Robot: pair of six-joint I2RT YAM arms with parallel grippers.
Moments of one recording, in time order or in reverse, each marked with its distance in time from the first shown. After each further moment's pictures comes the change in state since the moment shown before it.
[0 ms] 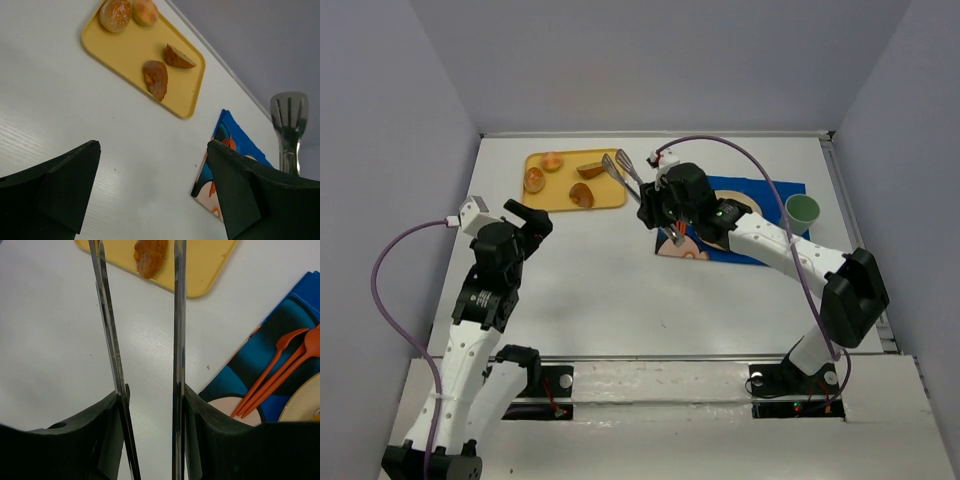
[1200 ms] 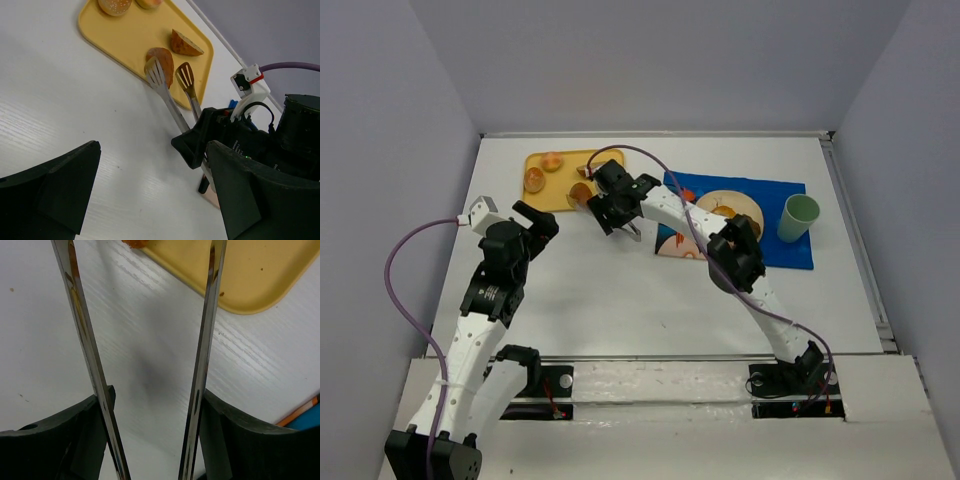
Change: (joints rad) left arm 0.000 0.032 -0.060 0.072 0.030 0.004; right arm 0.044 0.863 0.967 -0.584 0.080 -0.122
